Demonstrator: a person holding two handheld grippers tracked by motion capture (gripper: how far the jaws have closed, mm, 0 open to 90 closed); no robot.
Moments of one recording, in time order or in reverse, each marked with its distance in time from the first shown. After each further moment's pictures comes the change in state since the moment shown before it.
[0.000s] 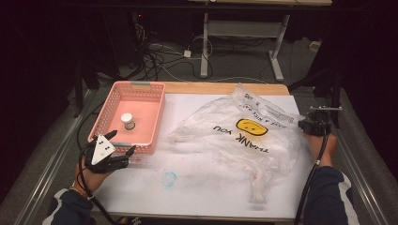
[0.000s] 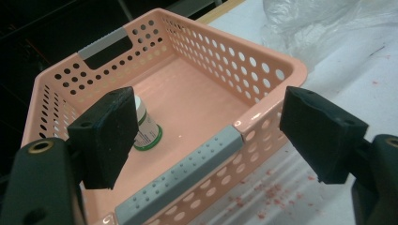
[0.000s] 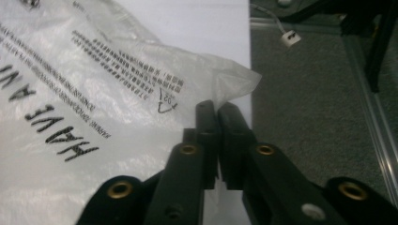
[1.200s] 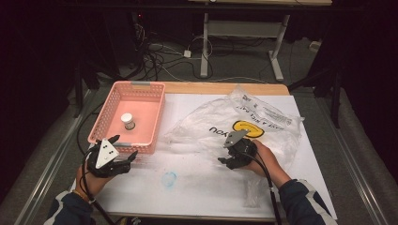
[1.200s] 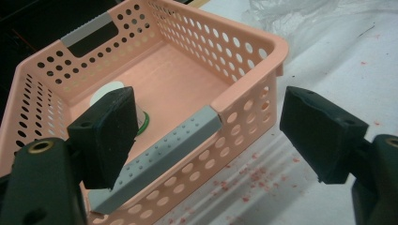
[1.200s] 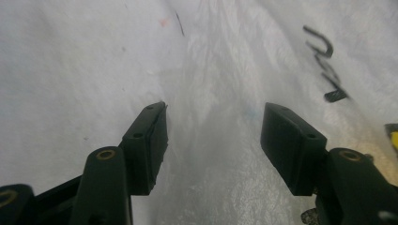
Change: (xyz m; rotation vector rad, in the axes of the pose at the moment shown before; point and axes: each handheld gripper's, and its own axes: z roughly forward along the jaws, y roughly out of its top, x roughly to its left) left arm -0.010 -0.005 0.001 0.049 -0.019 0.018; right arm 0.247 -0.042 -0.047 0.057 0.525 -0.937
